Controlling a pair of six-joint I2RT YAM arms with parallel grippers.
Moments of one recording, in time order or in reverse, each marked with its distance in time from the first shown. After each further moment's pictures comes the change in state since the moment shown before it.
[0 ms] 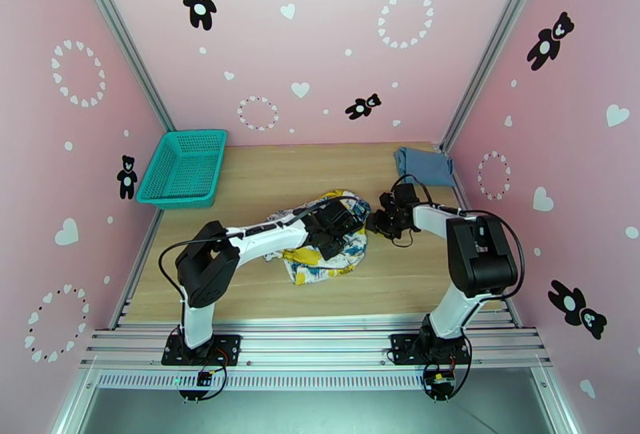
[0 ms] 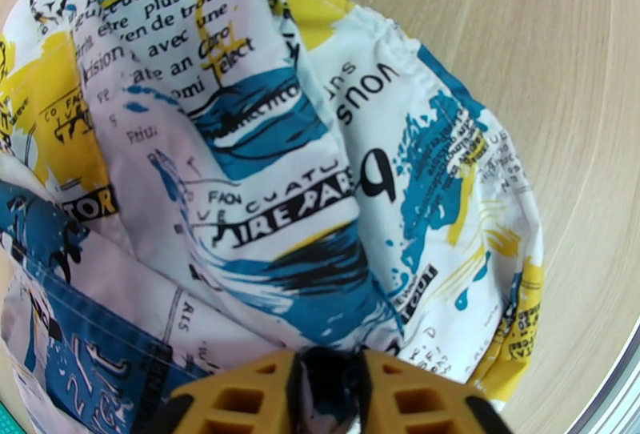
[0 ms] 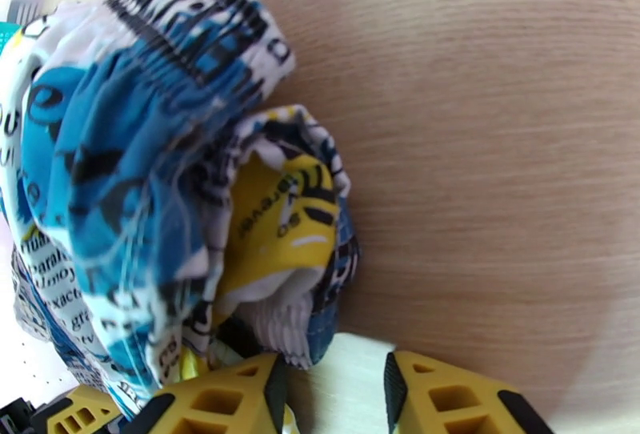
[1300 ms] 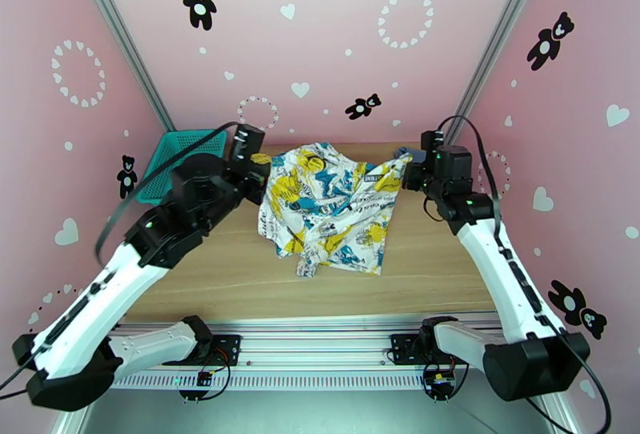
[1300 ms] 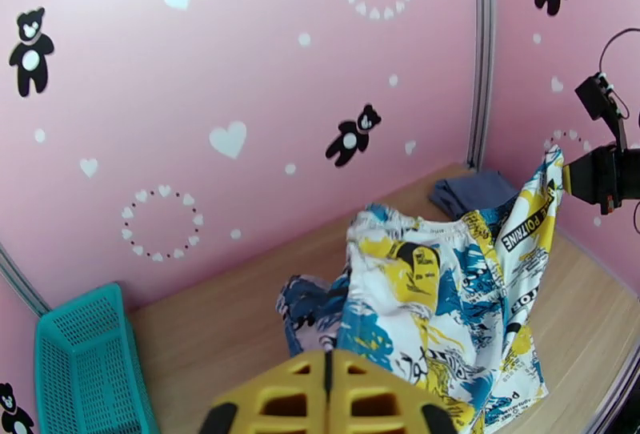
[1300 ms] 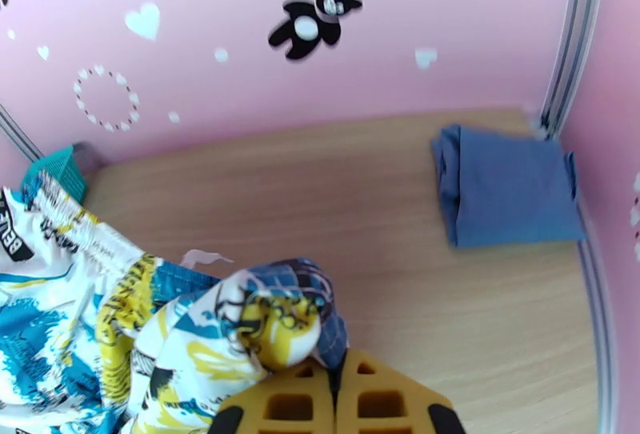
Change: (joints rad) left arm 0.201 -0.916 0.093 0.047 -0.234 -0.110; right arm 0.001 -0.660 0.327 -0.156 0.466 -0.238
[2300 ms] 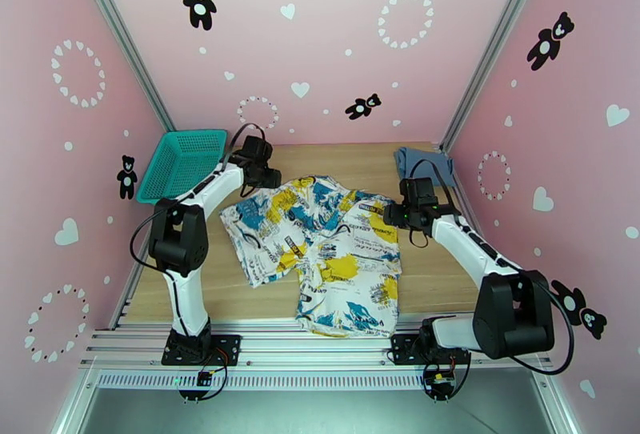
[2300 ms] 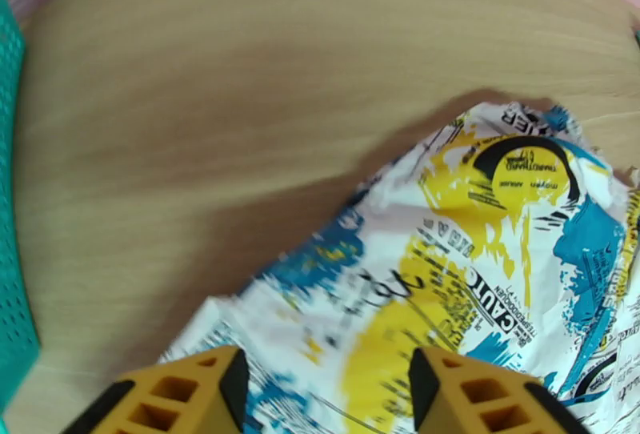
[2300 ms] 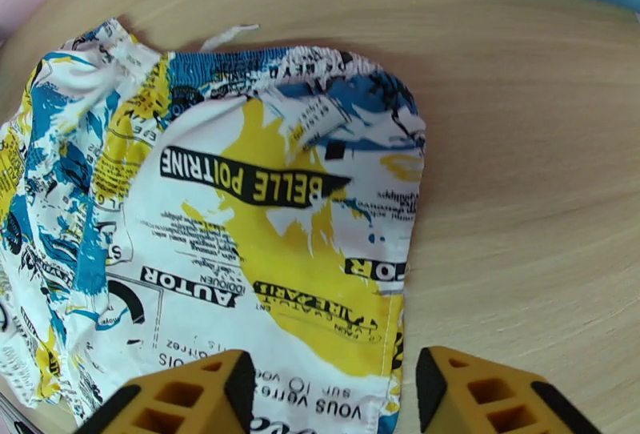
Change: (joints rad) left arm 0.453 0.957 0.102 -0.100 0.289 -0.265; right arm -0.002 0.252 -0.382 -0.010 -0.028 0.080
